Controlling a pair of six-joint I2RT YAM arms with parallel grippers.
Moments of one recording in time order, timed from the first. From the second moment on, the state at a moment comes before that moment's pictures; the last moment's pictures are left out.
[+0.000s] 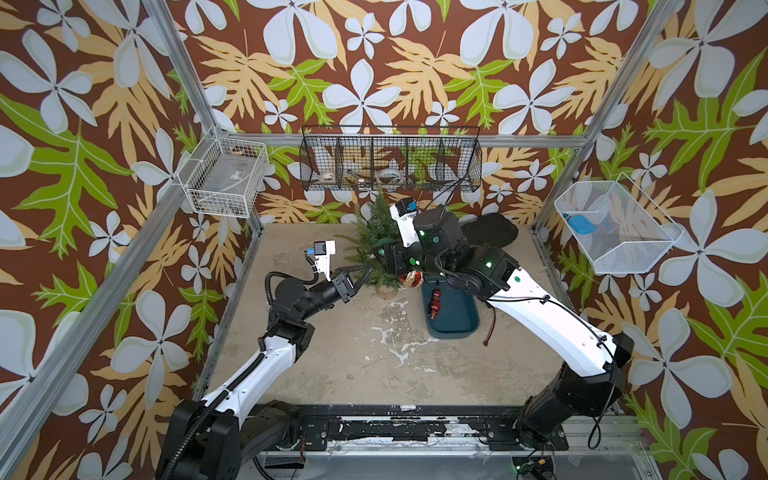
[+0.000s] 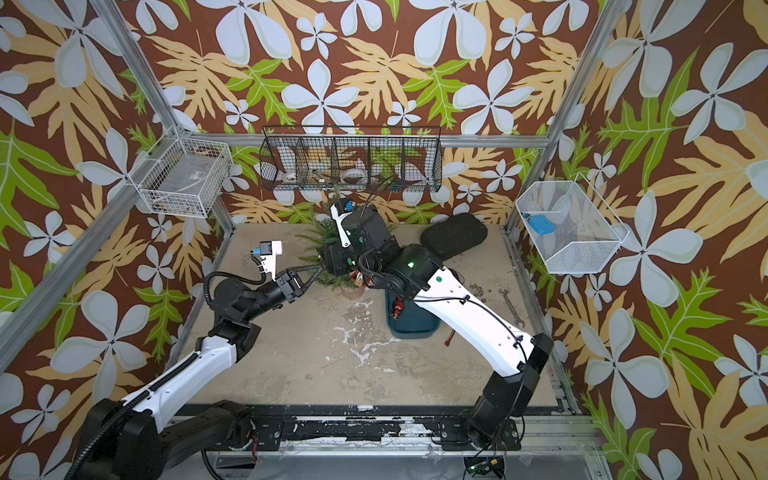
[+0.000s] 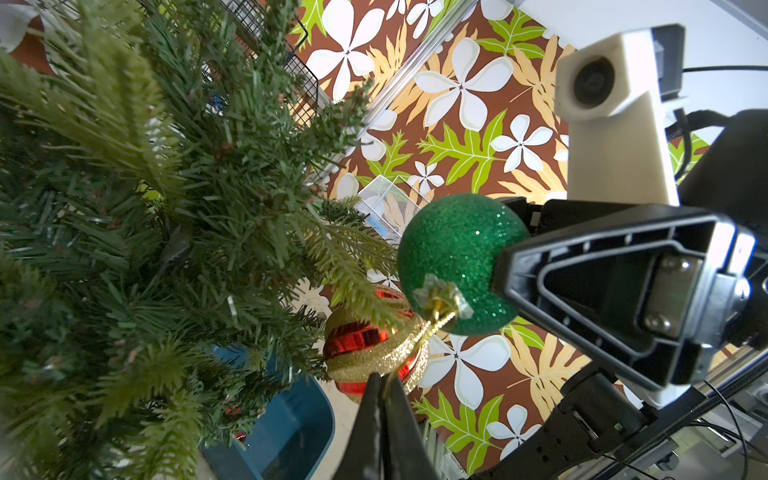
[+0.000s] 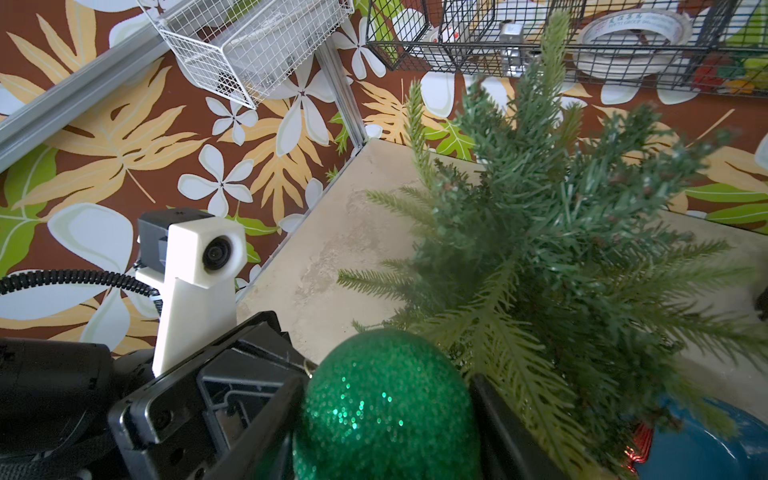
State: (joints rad) left arm -0.28 1.11 0.61 0.76 0.71 -0.95; right arm 0.88 1.65 1.92 -0.75 0.12 0.37
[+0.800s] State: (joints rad) left arm -0.28 1.13 0.59 0.85 0.76 -1.02; right arm 0.88 1.61 1.87 -0.76 0.09 0.40
